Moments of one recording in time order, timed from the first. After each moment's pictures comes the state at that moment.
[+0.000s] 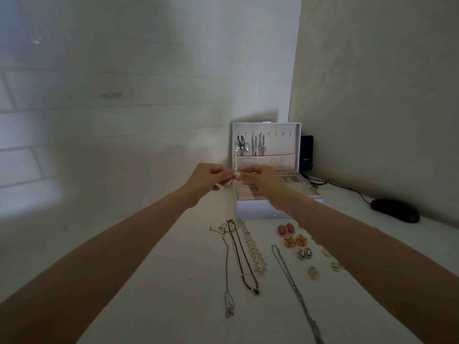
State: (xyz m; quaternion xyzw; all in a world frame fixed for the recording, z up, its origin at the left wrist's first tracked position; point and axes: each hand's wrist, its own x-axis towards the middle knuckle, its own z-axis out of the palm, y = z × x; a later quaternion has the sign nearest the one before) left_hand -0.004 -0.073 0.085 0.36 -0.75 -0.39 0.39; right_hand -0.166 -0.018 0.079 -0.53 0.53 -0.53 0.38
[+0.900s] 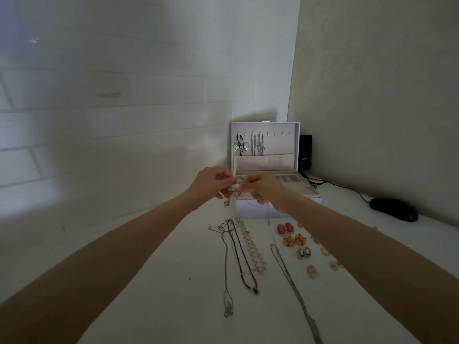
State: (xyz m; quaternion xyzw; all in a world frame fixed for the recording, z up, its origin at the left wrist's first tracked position) left_hand -0.010 -0.071 0.076 0.35 -0.79 -0.36 0.35; right_hand -0.175 -0.016 0.071 -0.57 0.57 -0.45 0.38
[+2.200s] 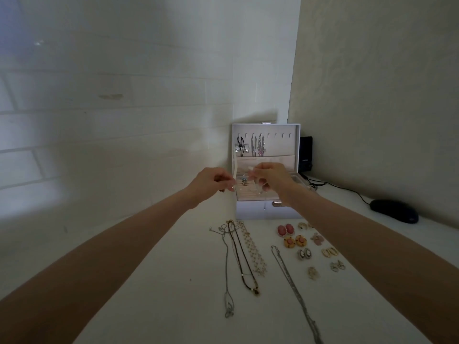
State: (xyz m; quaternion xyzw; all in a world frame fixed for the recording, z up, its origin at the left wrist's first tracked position) left_hand -0.004 -0.074 0.081 0.34 -0.80 -0.36 0.33; right_hand -0.182 -0.017 0.086 -0.53 0.58 -0.54 0.31
